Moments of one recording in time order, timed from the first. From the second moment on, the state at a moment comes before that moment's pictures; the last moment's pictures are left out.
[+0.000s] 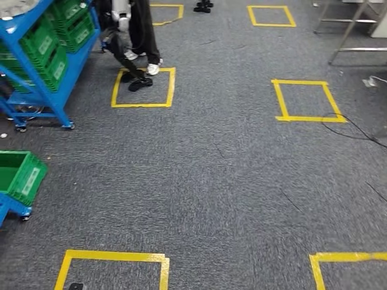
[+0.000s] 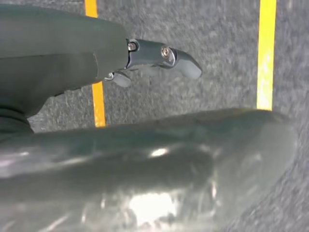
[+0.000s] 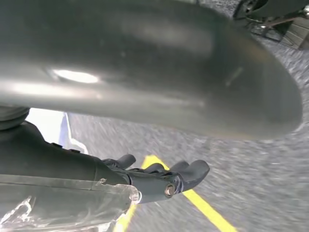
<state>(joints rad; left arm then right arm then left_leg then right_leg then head) -0.04 -0.12 1.37 -0.36 -1.32 -0.13 -0.39 -0.03 0.15 -0.98 -0.33 1.57 -0.09 0.02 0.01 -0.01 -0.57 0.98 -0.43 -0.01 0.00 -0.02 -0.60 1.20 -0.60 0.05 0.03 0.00</state>
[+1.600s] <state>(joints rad) -0.06 -0.14 1.41 -0.38 -1.33 -0.13 -0.42 -0.01 0.11 -0.74 -0.28 1.57 -0.10 0.01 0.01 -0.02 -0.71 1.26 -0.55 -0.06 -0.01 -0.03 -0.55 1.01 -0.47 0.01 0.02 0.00</state>
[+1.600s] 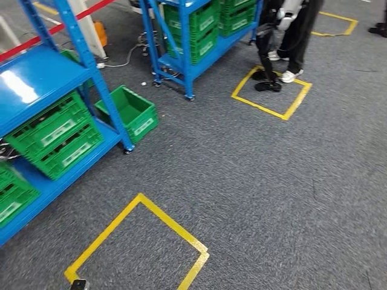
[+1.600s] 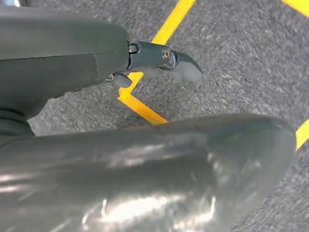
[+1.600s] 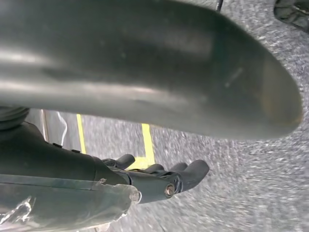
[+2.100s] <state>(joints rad) -0.06 -0.13 1.41 -0.36 -1.33 -0.13 -0.43 -0.01 0.10 -0.73 -0.28 1.57 -0.11 -0.01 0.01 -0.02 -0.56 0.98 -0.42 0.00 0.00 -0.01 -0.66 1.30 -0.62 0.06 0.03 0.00</state>
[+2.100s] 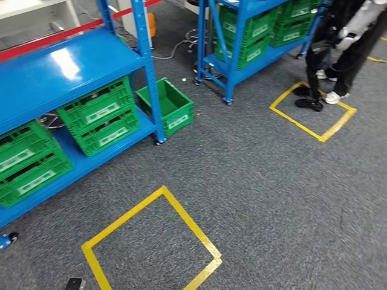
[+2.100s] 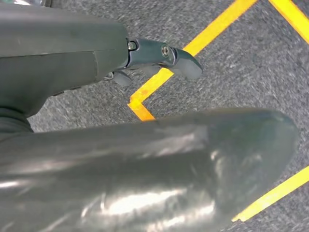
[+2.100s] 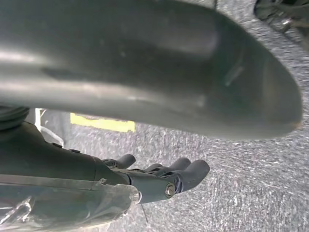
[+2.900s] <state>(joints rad) -0.06 -0.14 1.41 -0.35 -1.34 -0.12 -0.43 0.00 0.10 -0.66 -0.27 1.57 -0.11 -0.01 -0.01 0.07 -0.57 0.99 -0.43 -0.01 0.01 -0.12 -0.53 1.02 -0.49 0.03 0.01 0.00</state>
